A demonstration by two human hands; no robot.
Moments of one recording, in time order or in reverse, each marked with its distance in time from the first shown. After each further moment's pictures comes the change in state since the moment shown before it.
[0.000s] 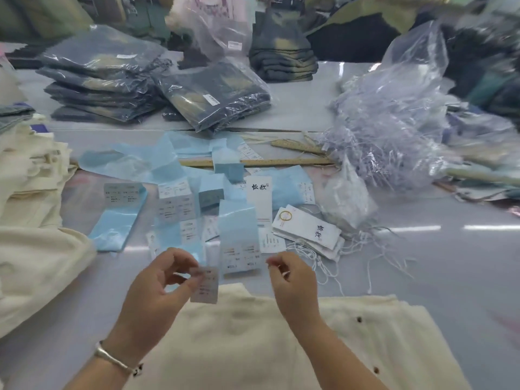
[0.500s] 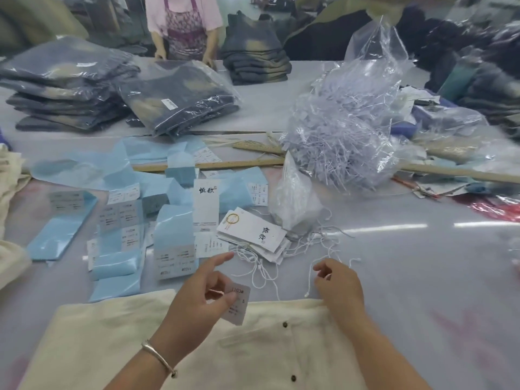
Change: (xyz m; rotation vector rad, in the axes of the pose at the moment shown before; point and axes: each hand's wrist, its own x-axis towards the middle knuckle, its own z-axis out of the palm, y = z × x) left_hand -0.009 0.035 0.175 0.111 -0.217 -0.123; right_hand 0.054 0.120 -0.180 -0.257 -0.051 0.287
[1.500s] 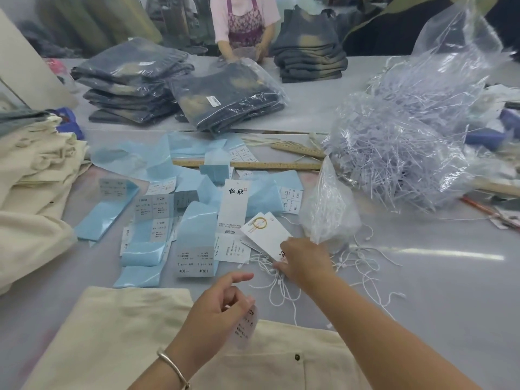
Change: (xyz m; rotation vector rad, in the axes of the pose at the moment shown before) left_hand 0.011 -0.008 0.027 -0.141 0.133 -0.188; right_hand 0.082 -0.081 0.067 -0.813 -0.274 -0.719
